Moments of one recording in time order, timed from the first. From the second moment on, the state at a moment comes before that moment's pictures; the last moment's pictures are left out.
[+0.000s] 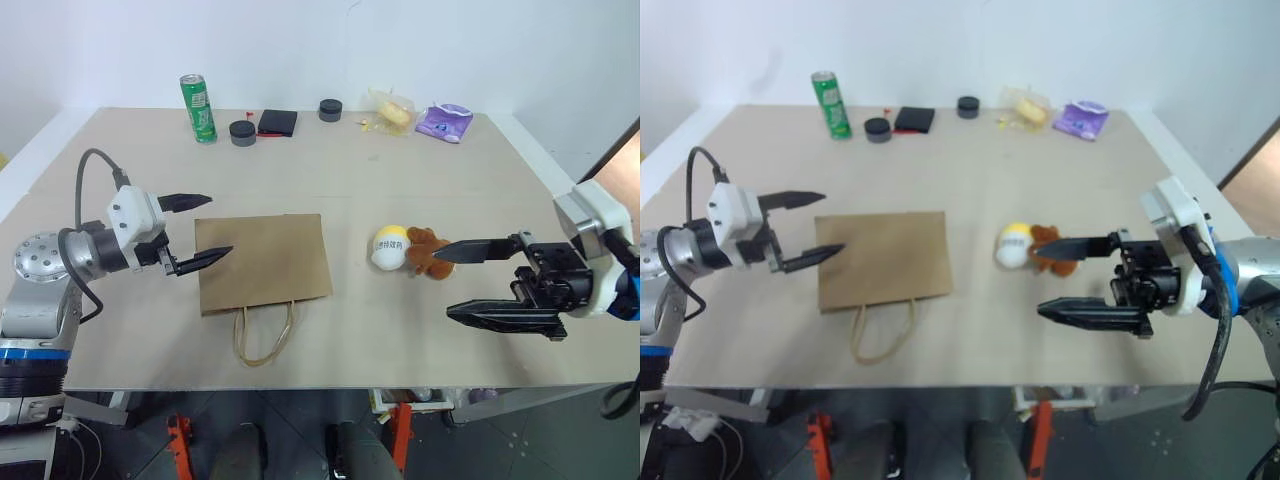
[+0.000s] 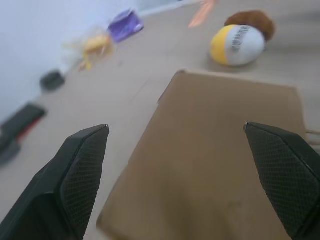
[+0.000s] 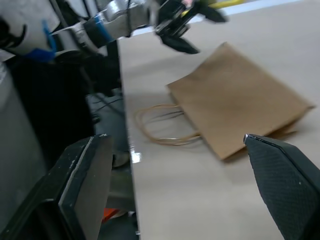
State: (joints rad) left arm -0.44 0.76 0.15 0.06 -0.37 -0.08 -1.15; right arm -0.31 -1.04 -0.33 -0.35 0.93 0.78 1.32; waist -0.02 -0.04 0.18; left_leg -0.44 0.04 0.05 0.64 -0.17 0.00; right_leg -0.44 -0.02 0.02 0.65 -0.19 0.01
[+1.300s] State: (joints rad) left arm -0.46 0.69 -0.19 0.46 -0.23 -1.24 -1.29; right arm -0.24 -0.97 -0.28 -0.44 0.88 0.69 1.12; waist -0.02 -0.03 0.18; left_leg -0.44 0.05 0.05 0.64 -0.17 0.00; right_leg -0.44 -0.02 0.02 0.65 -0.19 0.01
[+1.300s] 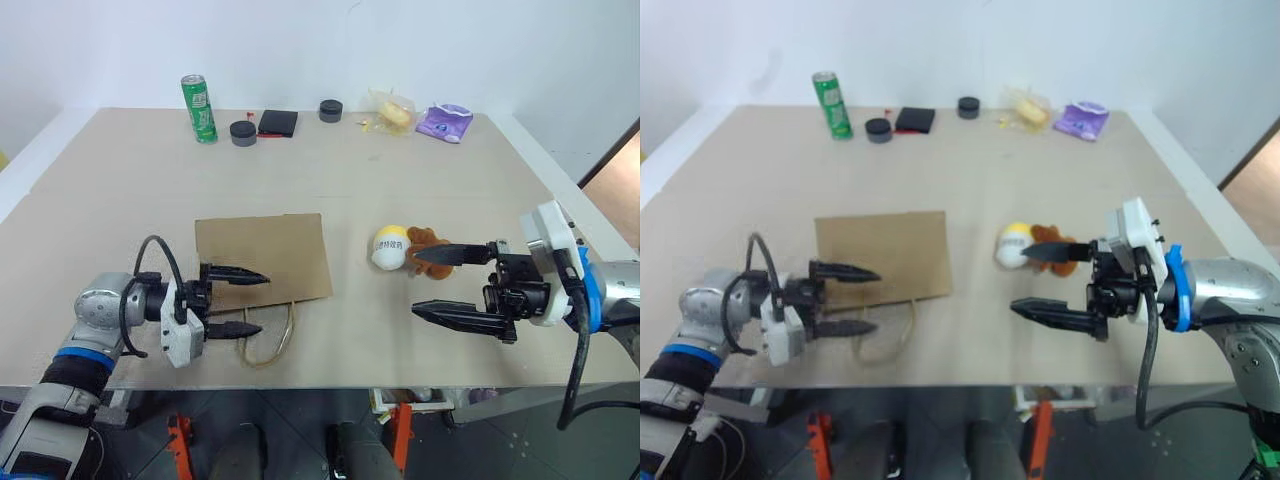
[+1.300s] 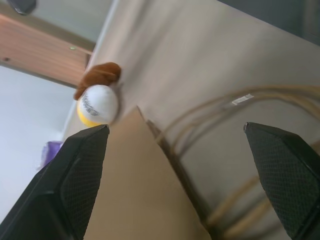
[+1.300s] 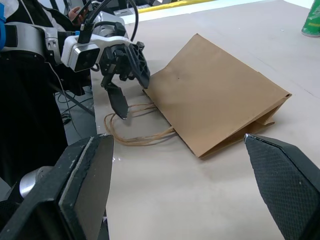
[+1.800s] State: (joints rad) left arm -0.51 0.78 -0.18 0.61 -0.31 -1.31 -1.25; right arm -0.22 -0.97 -0.29 -0.46 0.90 0.70 1.09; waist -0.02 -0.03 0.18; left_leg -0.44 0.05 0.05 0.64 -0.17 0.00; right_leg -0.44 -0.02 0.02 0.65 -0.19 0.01
